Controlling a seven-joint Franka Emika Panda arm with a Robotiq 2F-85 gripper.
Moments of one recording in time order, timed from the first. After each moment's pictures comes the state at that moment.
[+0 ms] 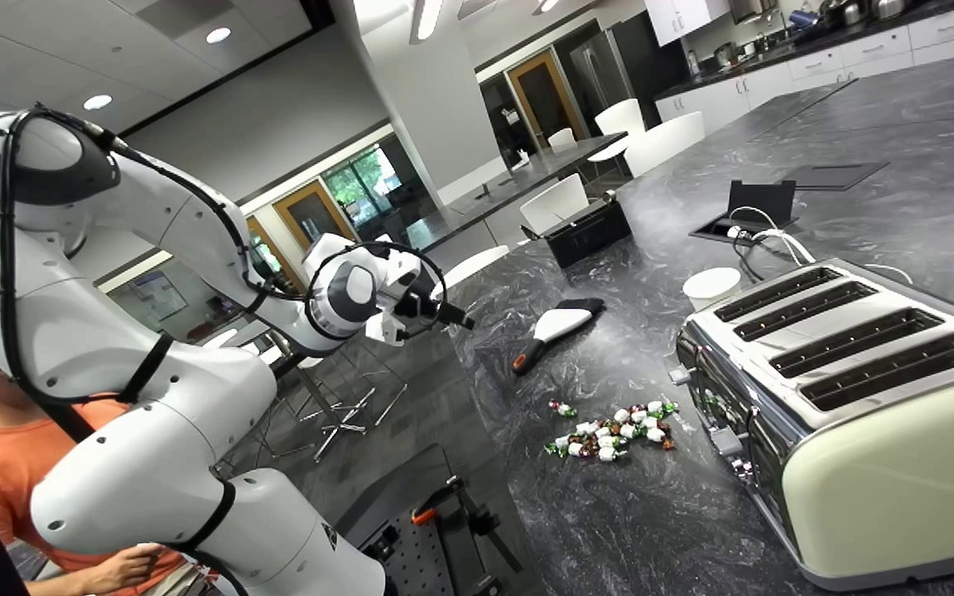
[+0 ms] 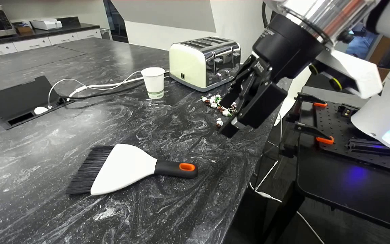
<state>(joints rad) -0.73 -0.24 1.54 -2.77 -0.08 3.29 0.60</state>
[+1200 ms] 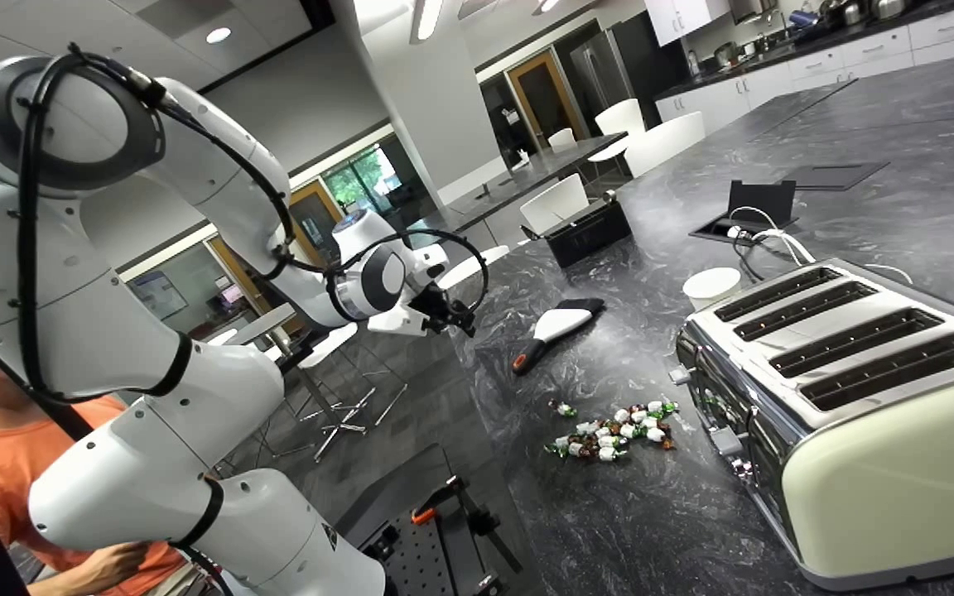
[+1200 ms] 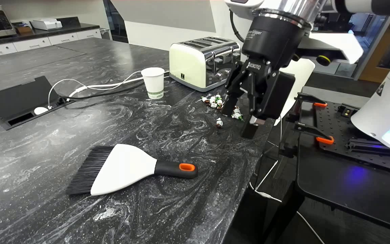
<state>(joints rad) -1.03 0.25 1.63 -2.72 -0.38 3.07 0.30</state>
